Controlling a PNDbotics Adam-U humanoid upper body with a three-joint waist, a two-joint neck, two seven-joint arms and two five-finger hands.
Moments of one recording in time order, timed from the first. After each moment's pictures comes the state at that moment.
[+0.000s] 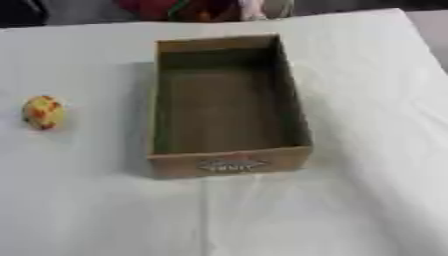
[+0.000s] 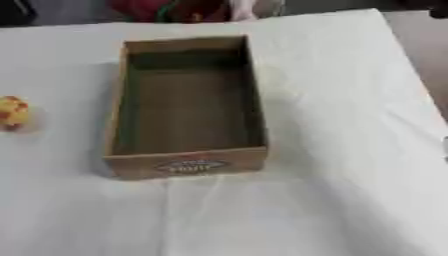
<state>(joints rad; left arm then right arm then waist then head) -0.43 0.26 0.17 -1.98 -0.08 -0.12 0.72 -0.33 -0.65 -0.15 -1.99 -0.10 -0.19 -0.45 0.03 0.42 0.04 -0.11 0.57</state>
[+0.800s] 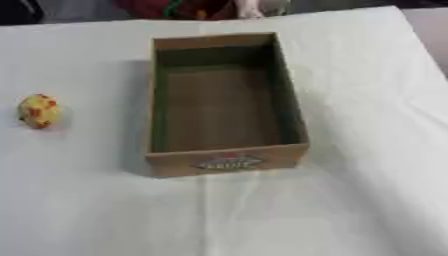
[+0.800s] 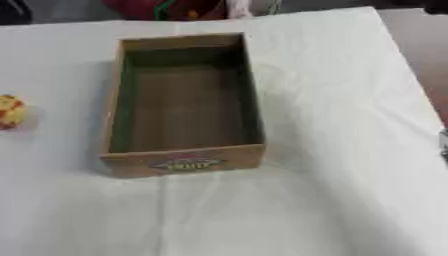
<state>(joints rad) -0.44 0.27 0.17 -1.98 -0.08 -0.10 0.71 -0.33 -0.65 -0.15 -1.99 -0.10 -0.19 -0.45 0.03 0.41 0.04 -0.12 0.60</state>
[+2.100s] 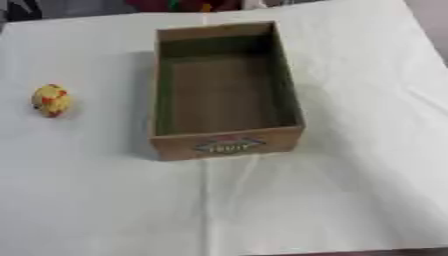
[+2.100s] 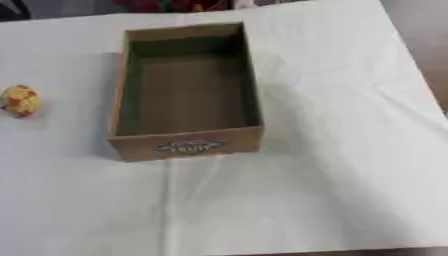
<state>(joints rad) -0.77 0.67 0.02 -1.73 -0.84 0.11 0.02 -0.32 -0.66 -0.14 -1.99 -0.11 -0.19 -0.44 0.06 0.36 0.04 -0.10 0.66</state>
